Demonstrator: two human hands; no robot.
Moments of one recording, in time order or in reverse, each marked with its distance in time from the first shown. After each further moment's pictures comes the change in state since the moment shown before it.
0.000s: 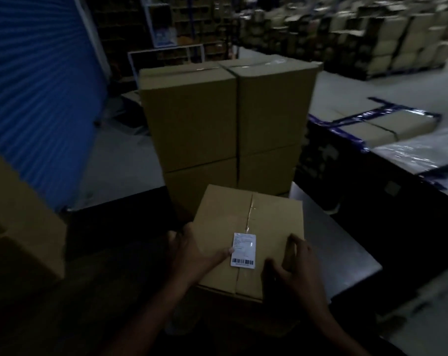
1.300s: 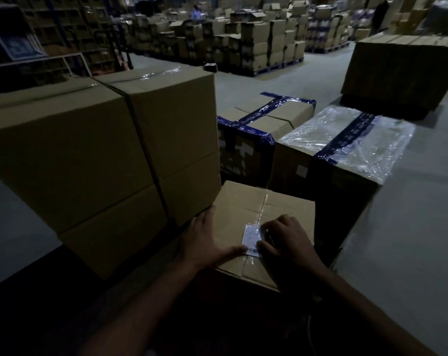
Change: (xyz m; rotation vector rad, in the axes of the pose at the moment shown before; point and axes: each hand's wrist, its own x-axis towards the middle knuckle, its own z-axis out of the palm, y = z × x) left_hand 0.102 0.126 0.094 0.188 -0.273 0.628; right_hand 0.090 0.061 -0.070 -0.367 0.100 -0.109
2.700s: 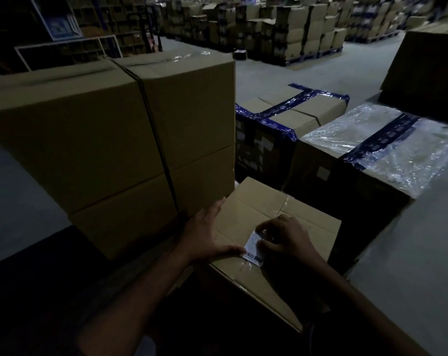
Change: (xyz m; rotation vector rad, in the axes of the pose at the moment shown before) left_hand 0.016 -0.014 -0.004 -0.205 -0.054 0.054; right_hand 0.034 0.001 -0.006 0.099 -0.187 -0.030
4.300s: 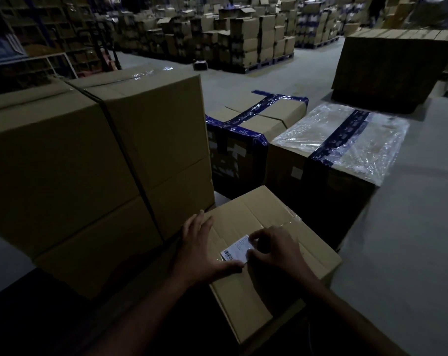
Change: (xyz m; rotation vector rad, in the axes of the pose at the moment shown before) left_hand 0.006 0.005 0.012 0.191 0.011 0.080; right_hand -0.010 -0.017 0.013 0.038 0.132 0.207
